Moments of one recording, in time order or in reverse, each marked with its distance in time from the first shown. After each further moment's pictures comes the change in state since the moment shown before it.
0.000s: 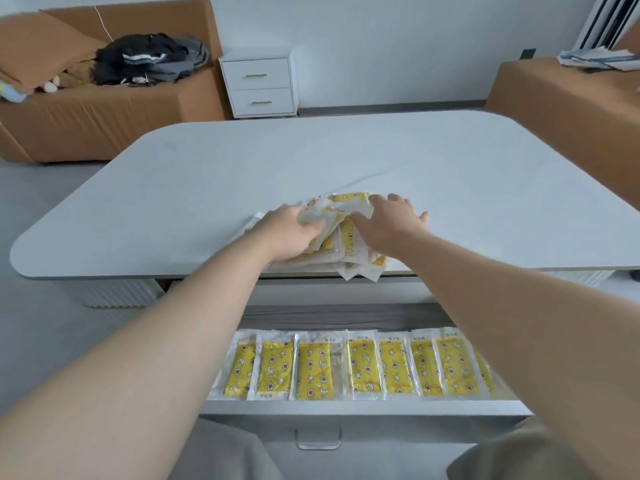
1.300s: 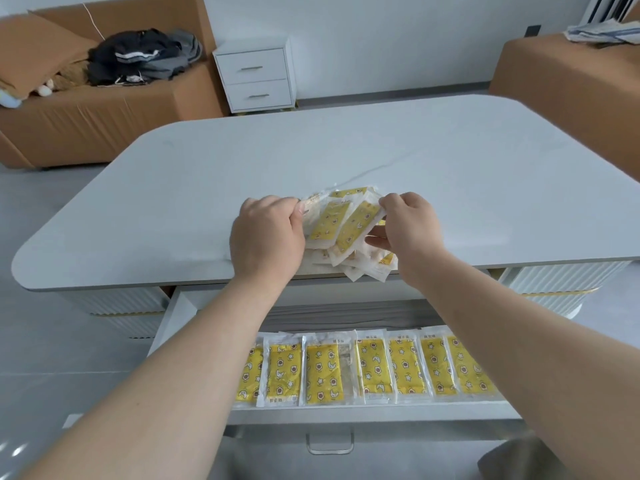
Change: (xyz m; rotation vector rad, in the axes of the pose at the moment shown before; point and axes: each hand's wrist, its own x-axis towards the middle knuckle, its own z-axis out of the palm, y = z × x) left_hand -0.015 -0.017 0.015 0.142 0.729 0.302; right_hand -0.041 -0.012 -0.010 1.197 0.095 0.255
